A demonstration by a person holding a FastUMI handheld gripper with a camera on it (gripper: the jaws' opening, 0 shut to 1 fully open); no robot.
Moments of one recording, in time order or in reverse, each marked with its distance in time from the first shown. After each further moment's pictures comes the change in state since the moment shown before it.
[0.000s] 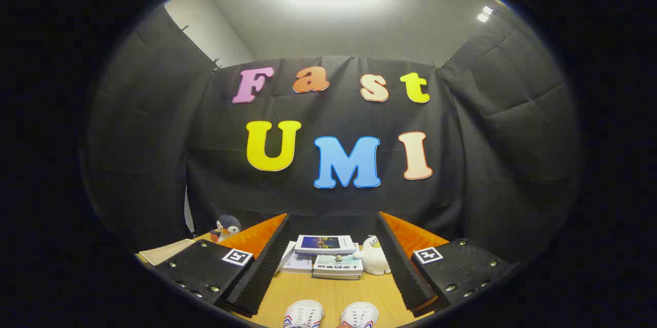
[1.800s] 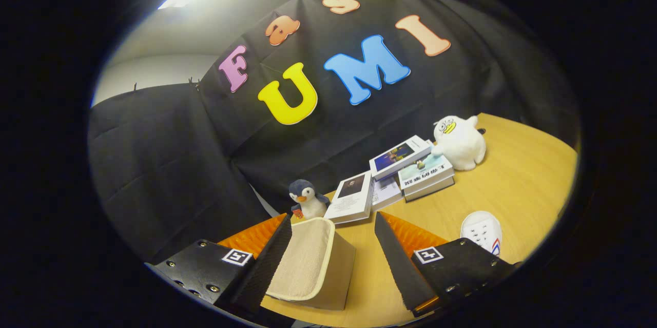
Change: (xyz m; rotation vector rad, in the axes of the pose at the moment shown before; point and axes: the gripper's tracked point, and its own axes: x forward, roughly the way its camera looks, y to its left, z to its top) arm -0.024 0.109 -0.120 0.640 0.460 0.274
